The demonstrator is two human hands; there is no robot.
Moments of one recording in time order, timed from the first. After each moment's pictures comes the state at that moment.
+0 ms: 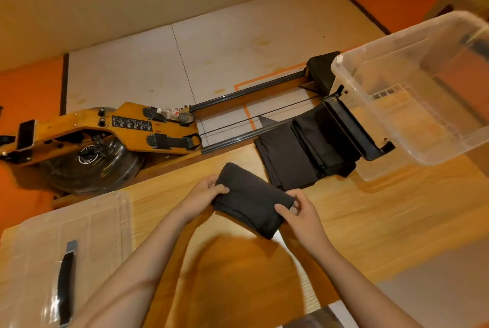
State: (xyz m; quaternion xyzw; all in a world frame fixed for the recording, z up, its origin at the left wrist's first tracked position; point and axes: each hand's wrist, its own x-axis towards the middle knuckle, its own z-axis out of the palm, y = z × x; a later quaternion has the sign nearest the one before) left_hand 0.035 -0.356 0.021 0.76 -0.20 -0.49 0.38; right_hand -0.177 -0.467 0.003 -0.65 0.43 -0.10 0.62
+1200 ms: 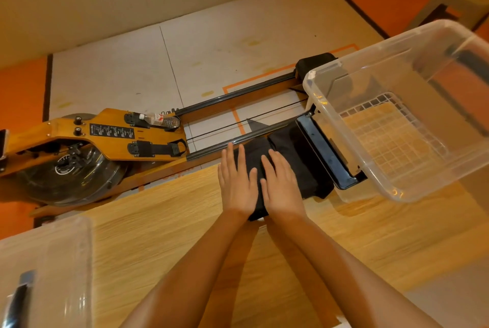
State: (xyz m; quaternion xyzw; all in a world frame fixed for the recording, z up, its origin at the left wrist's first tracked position) left_hand -0.037 -0.507 -0.031 0.90 -0.34 -0.13 0.24; right_hand -0.125 -0.569 -0.016 -0.91 0.34 -0.13 0.20
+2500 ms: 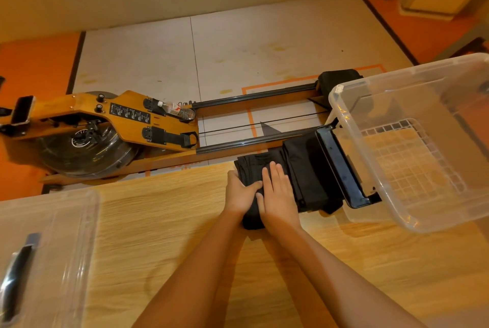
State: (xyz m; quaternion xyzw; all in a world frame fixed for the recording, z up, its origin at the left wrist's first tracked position) left_hand -0.029 -0.500 -0.040 0.79 -0.01 -0.34 0.51; right_hand -0.116 -0.560 -0.058 -0.95 0.28 -0.04 0.10
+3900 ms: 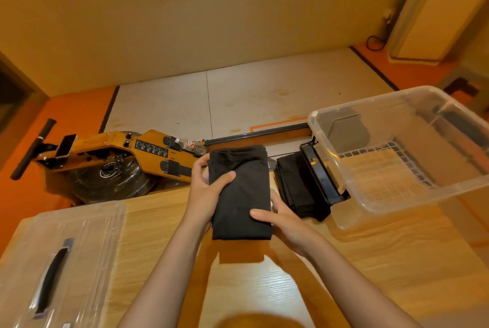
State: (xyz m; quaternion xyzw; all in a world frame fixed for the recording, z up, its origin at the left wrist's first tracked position) left_hand -0.053 -0.426 0.115 0.69 -0.08 -0.24 0.68; right_hand -0.184 -0.544 0.089 -0.55 0.21 0.07 0.81
